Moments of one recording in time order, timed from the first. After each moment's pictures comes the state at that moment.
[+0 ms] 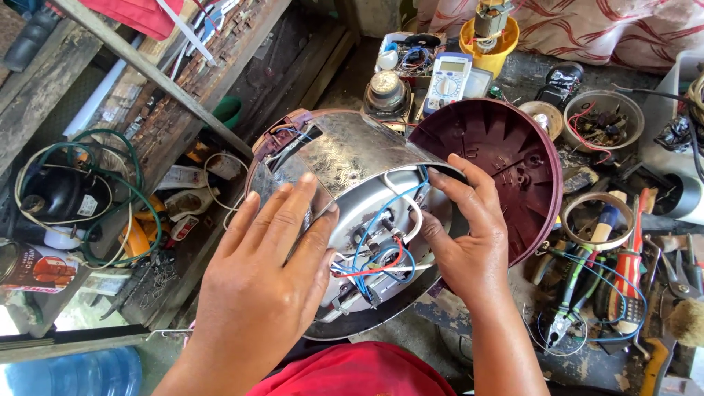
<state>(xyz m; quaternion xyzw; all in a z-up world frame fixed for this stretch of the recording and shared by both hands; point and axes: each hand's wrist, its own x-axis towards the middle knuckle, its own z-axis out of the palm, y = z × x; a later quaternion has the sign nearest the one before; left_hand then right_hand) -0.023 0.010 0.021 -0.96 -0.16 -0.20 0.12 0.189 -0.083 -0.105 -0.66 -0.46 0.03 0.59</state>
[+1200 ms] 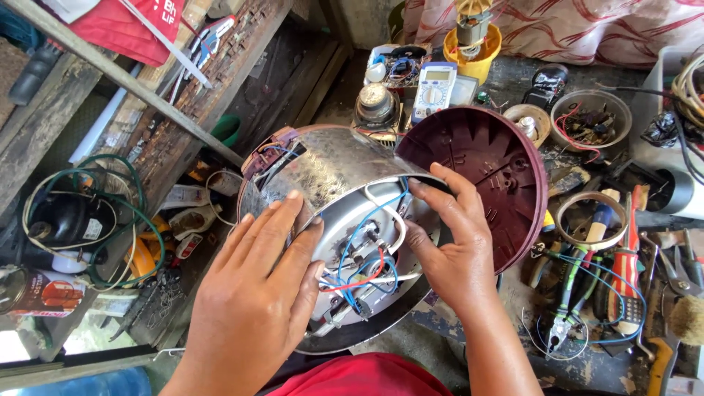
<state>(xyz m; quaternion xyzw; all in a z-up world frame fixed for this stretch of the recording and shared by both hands) -0.013 0.006 0.022 -0.96 -0.17 -0.20 0.08 0.195 -0.084 -0.110 -0.65 -0.46 0.03 0.61</state>
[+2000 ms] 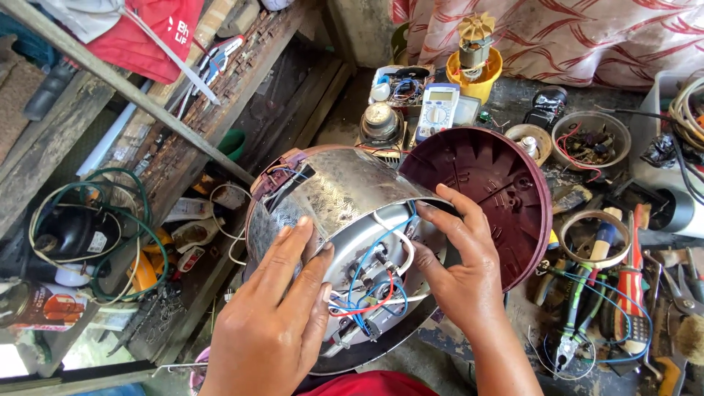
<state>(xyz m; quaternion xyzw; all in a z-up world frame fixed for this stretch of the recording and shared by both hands) -0.019 0.006 0.006 -0.95 -0.18 -0.25 0.05 0.191 -0.084 -0.106 -0.66 -0.45 0.04 0.60</state>
